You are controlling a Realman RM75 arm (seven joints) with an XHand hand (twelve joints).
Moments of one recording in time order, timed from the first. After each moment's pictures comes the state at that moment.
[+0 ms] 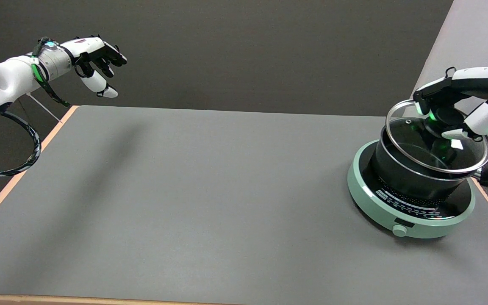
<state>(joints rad) -2.18 -0.42 0.46 1.63 2.42 -0.48 -0.33</state>
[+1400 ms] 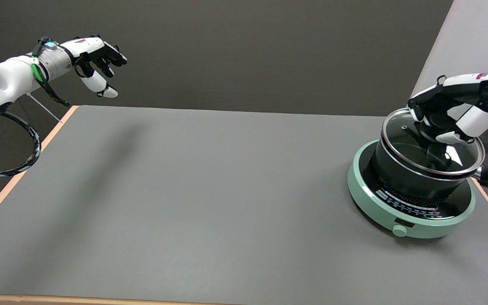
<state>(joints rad) -2.39 -0.33 0.60 1.50 2.43 -0.52 -0.30</state>
